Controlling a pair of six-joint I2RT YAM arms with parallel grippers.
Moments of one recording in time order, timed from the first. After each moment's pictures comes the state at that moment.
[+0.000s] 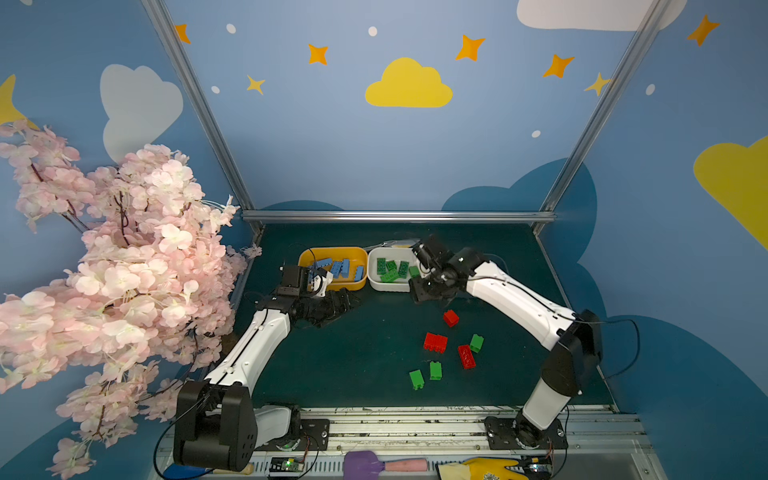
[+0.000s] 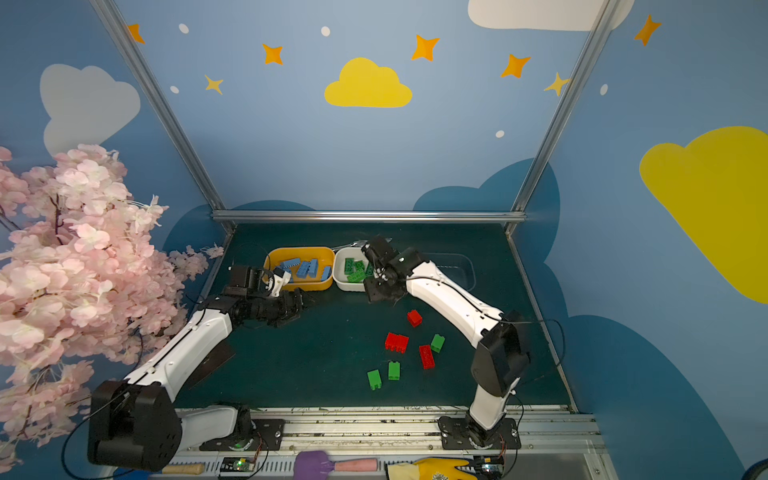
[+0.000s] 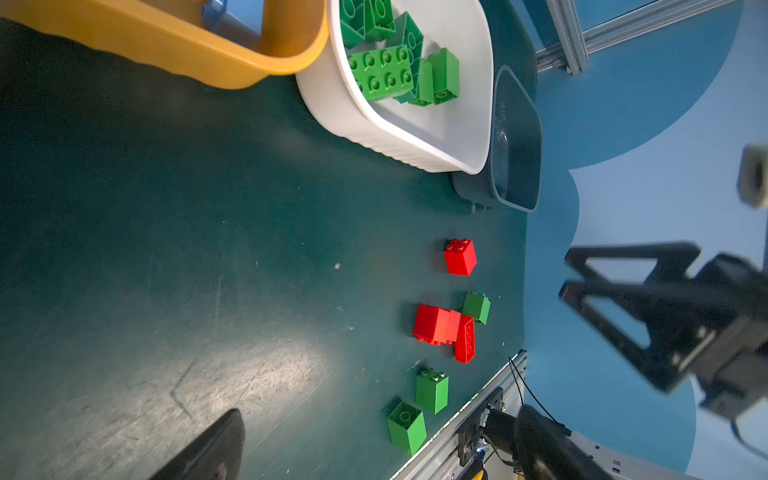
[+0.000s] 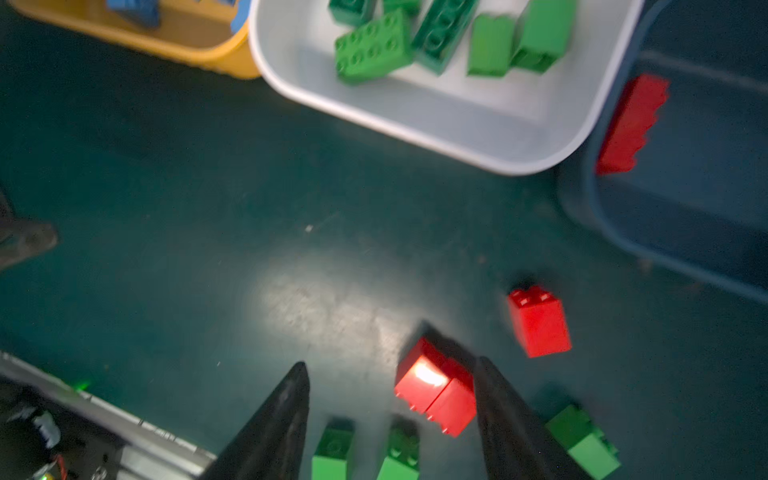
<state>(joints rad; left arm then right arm) -0.09 1.26 0.85 -0.58 0.71 -0.48 0.82 1.70 1.56 -1.03 0.03 0.43</state>
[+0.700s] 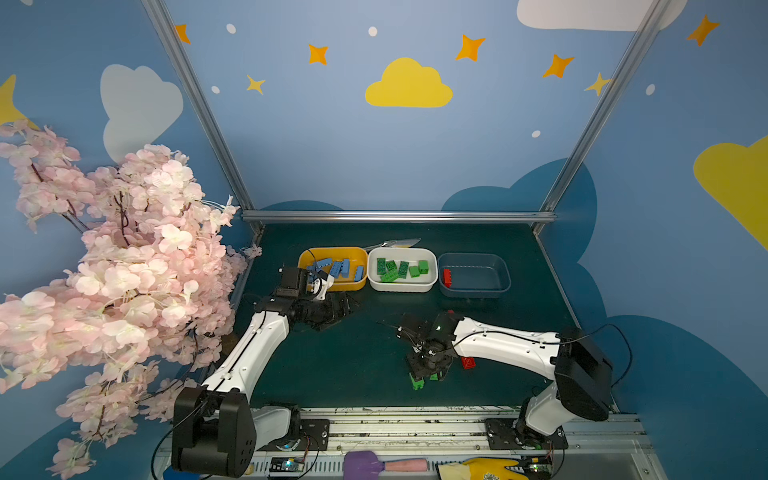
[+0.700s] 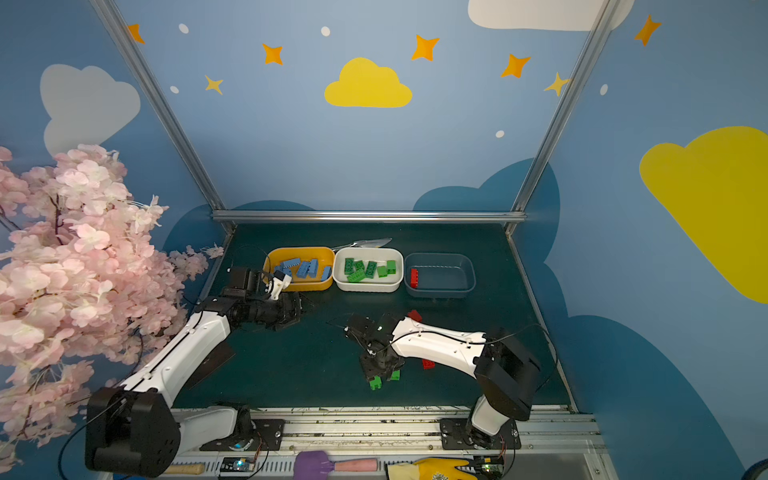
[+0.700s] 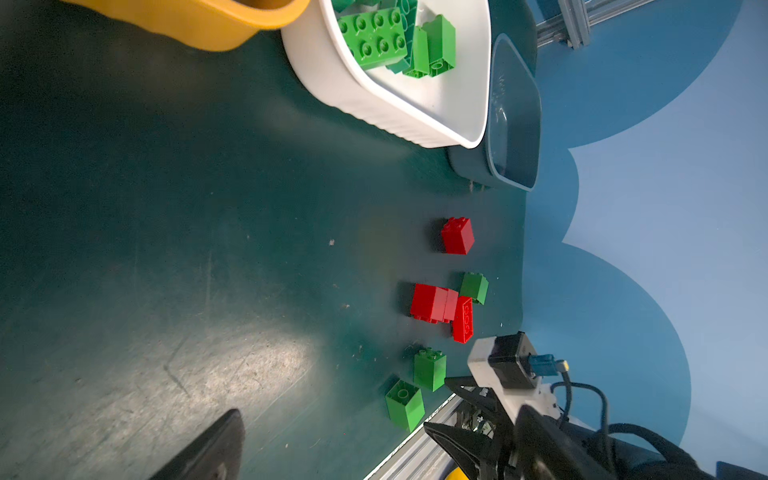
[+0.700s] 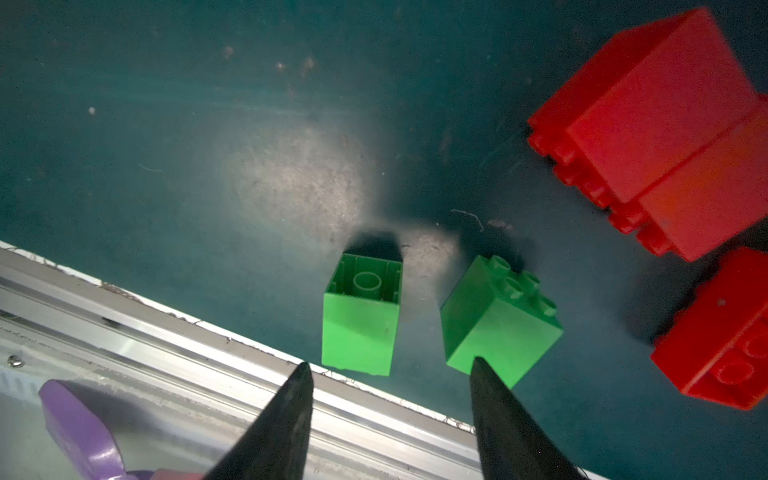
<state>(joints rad) -0.09 1.22 0.85 -0.64 0.73 -0.44 1.12 1.62 1.10 -0.94 -0.04 0.66</state>
